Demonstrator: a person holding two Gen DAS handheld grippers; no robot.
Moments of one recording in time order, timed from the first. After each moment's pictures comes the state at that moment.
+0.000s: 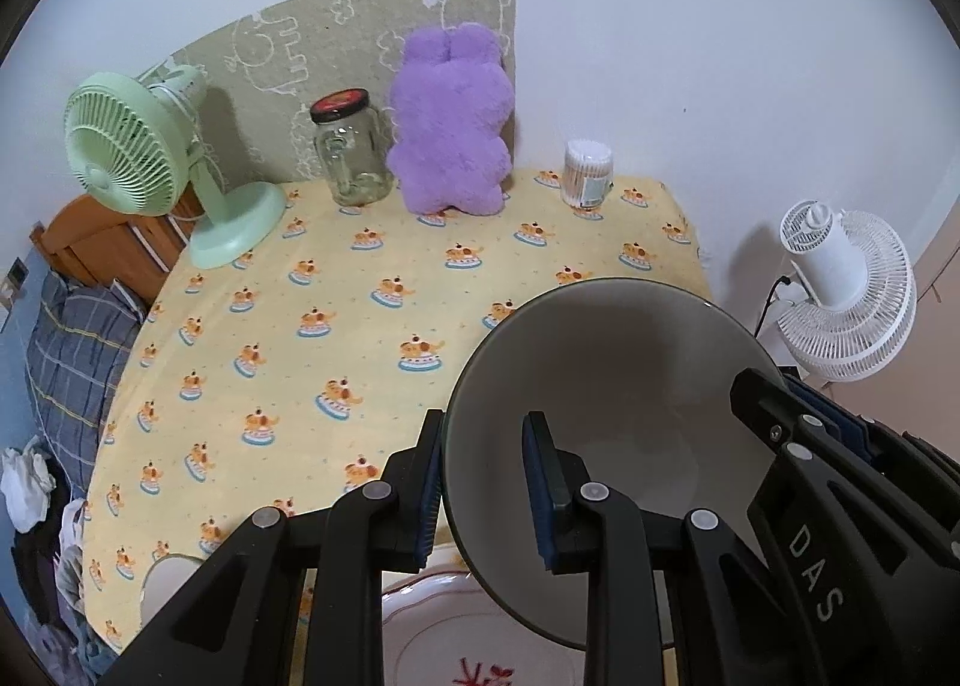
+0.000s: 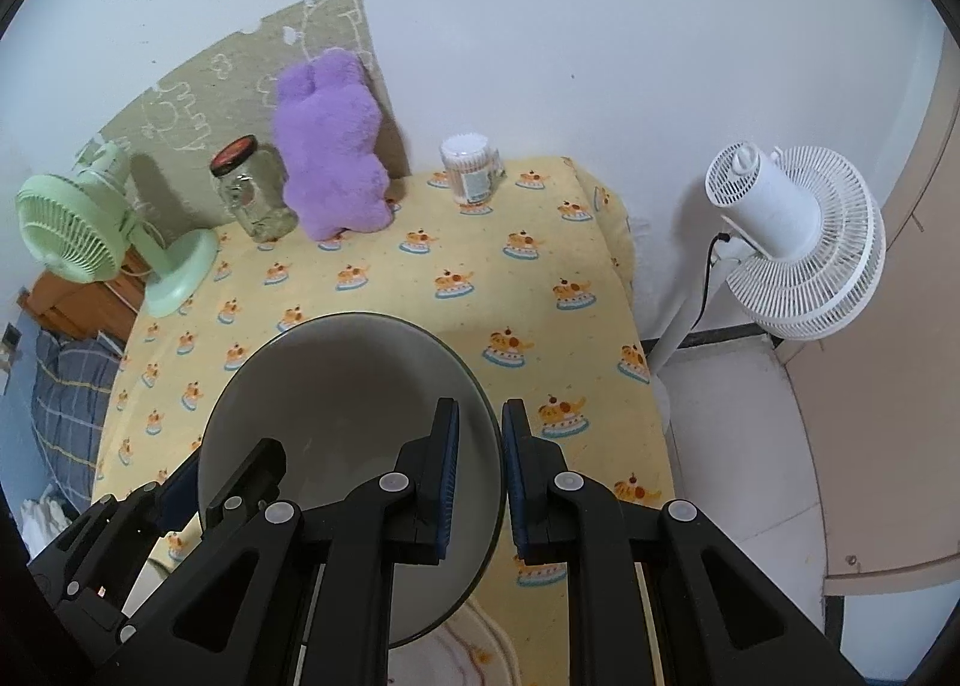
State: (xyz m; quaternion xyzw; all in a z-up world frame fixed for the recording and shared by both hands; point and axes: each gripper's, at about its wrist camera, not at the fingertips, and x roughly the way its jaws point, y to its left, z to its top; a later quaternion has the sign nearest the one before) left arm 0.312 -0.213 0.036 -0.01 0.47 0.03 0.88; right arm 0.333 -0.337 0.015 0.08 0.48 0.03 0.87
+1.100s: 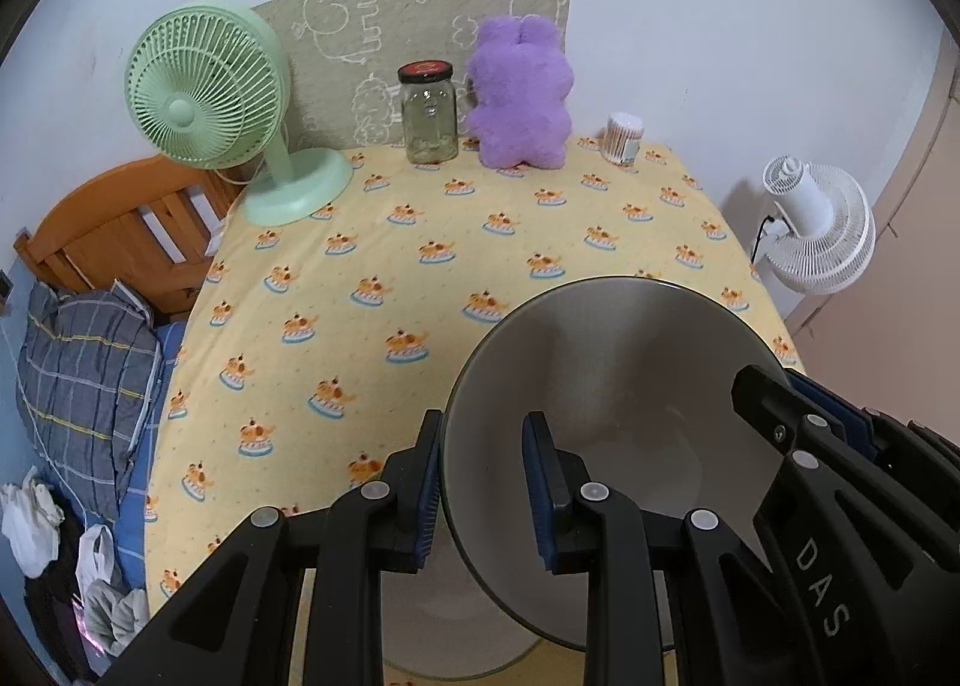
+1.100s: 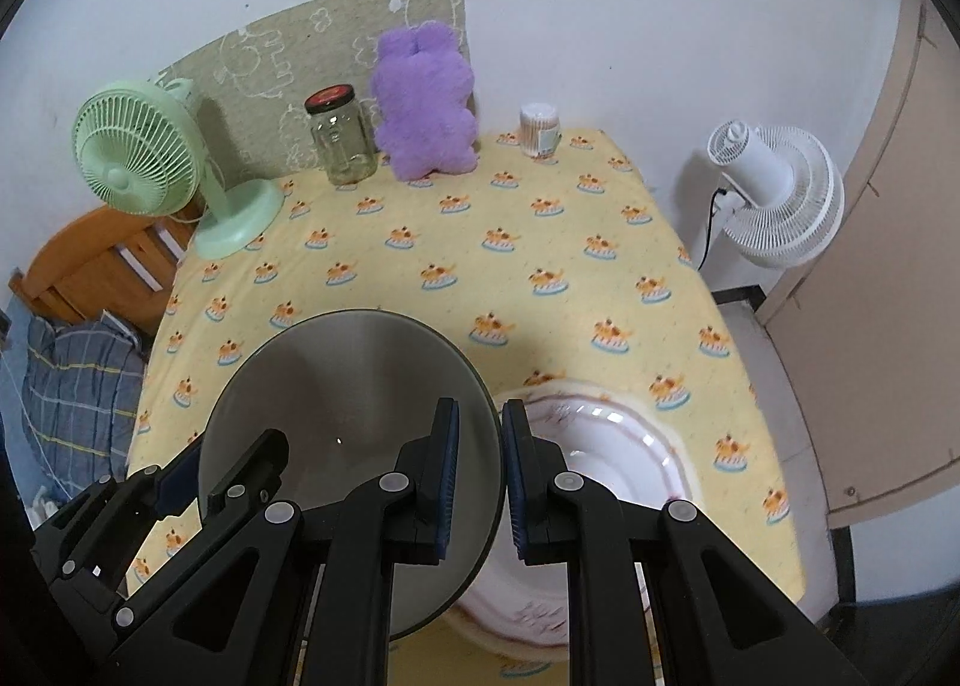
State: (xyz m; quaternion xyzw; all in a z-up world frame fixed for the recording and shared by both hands) left arm 0.208 -0.057 0.035 0.01 0.48 -0.04 0.88; right arm 0.213 -0.178 0.037 0.07 0.48 -0.02 0.88
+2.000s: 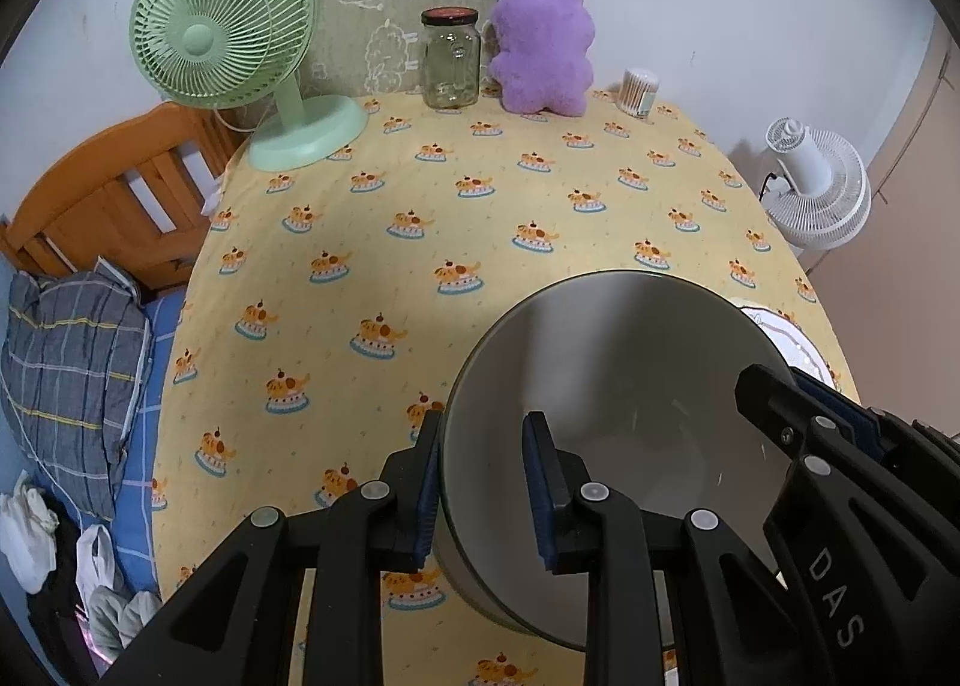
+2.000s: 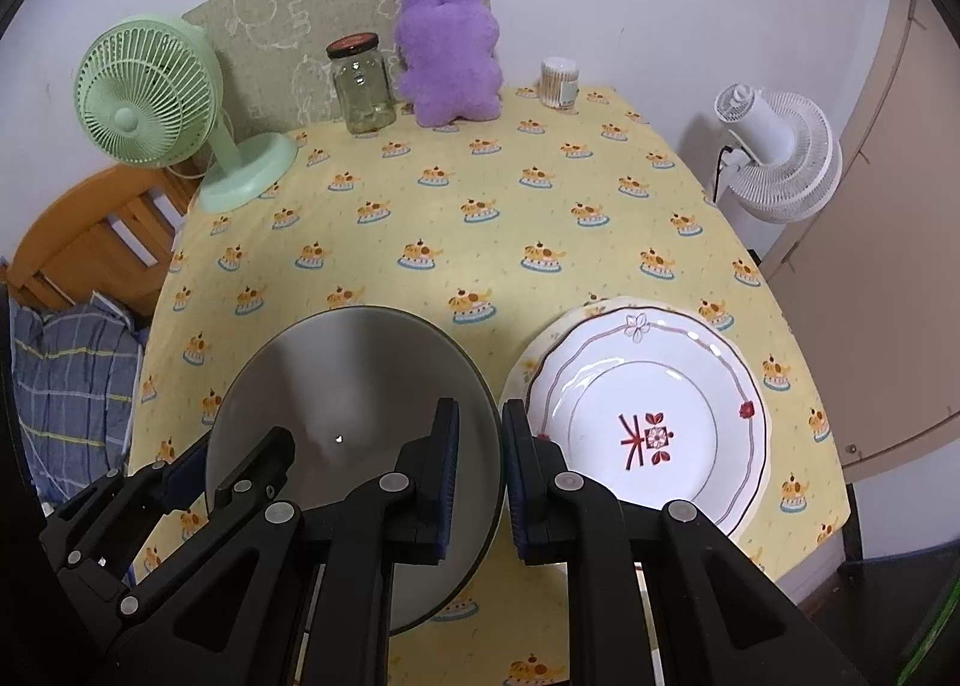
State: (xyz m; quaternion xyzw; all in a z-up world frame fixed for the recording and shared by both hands) left arm 0.191 0.006 -0.001 0.01 0.51 -0.07 0.86; right arm 0.190 -0.109 0.009 0.07 0.50 -0.05 0.86
